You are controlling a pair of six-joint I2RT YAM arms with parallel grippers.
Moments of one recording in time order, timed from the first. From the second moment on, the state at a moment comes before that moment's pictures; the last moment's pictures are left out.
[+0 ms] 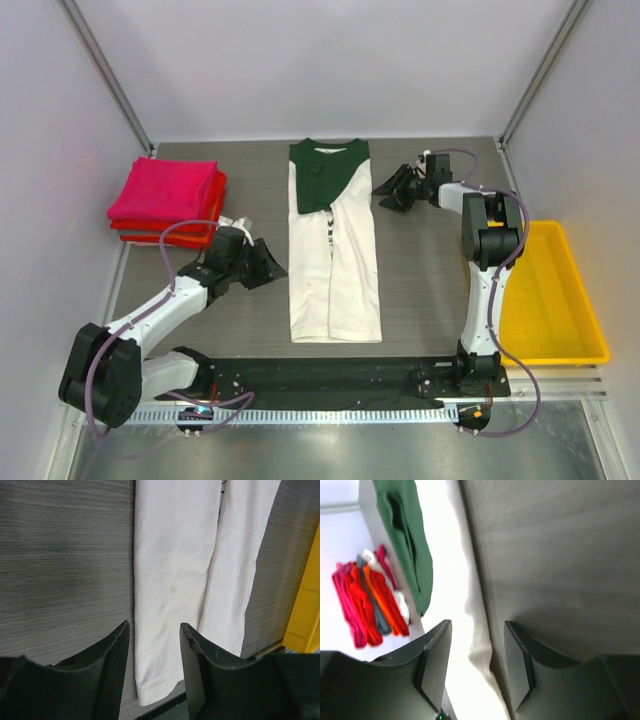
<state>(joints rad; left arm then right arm) -0.41 1.16 0.59 -0.20 0.23 -0.76 0.05 2.25 1.50 -0.01 -0.64 0.82</state>
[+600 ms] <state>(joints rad) -0.41 1.09 0.51 -0.23 0.23 -0.76 0.09 2.19 1.37 -0.01 -0.65 0.73</state>
